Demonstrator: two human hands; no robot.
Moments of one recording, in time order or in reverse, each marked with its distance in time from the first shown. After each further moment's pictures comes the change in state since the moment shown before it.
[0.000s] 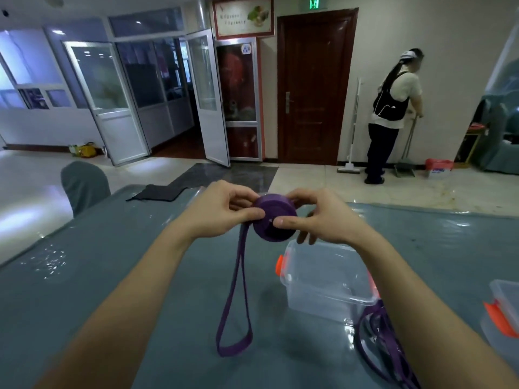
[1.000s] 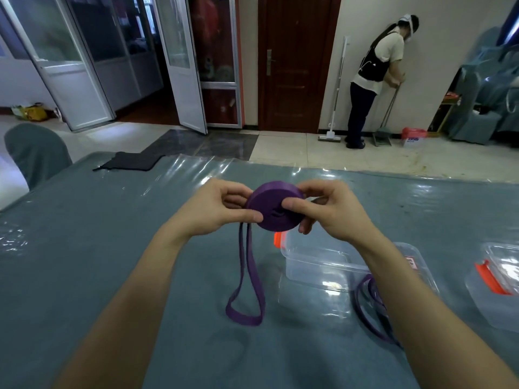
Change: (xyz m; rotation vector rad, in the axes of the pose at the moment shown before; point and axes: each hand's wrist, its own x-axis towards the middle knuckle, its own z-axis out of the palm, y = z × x) left_hand -0.013 -0.088 0.021 -0.351 -0.112 -0.094; right_hand 0.004 0.042 0.057 0.247 0.197 -0.025
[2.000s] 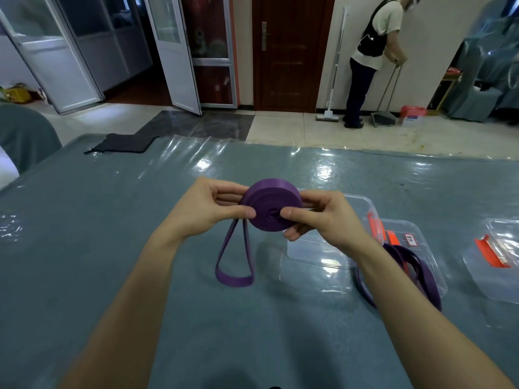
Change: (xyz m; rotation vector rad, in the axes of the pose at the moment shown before) left_hand -0.026 -0.029 0.009 -0.075 0.062 -0.058; right_hand -0.028 0.041 0.033 0.272 -0.034 0.212
